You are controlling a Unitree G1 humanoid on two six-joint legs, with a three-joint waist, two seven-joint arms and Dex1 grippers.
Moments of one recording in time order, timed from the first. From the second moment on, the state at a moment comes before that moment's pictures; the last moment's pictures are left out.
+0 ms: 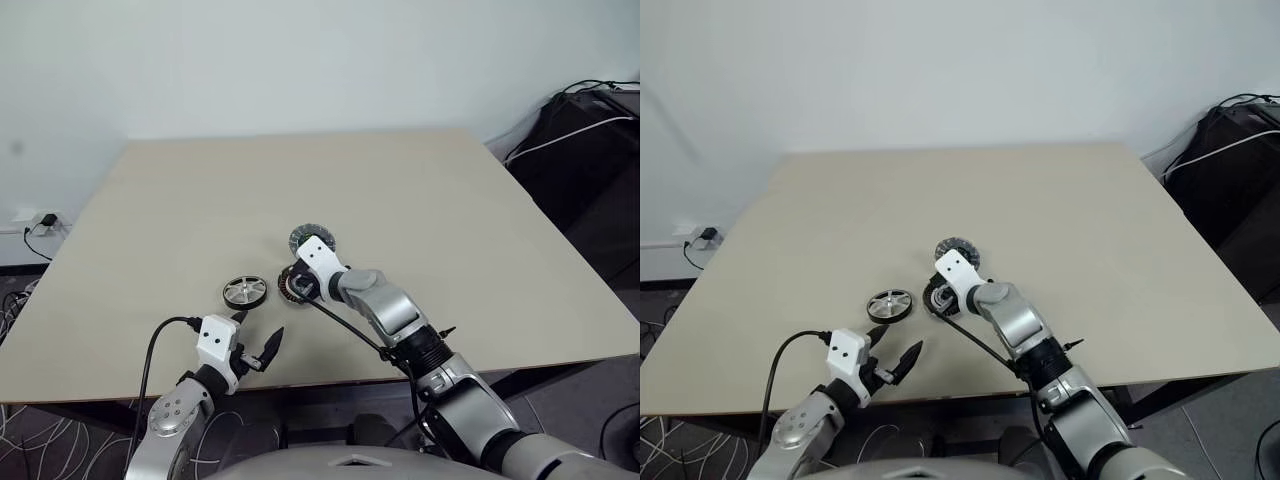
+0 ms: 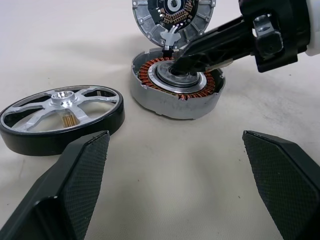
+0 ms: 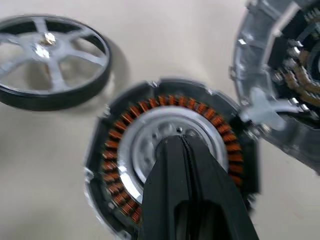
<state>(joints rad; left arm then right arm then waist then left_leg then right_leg) 0.41 0.24 -0.13 -0.22 -0.20 0.08 -0.44 -0.49 -0.10 0.42 0.23 -0.01 0.76 0.44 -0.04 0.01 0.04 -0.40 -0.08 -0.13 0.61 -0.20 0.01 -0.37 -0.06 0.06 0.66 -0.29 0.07</state>
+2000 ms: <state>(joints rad) 0.20 -0.07 0.25 -0.19 -0.93 0.59 0.03 -0.10 -0.17 0.23 -0.30 0.11 0.82 0.34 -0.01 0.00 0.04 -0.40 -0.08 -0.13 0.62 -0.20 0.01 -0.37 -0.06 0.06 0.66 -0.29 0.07</state>
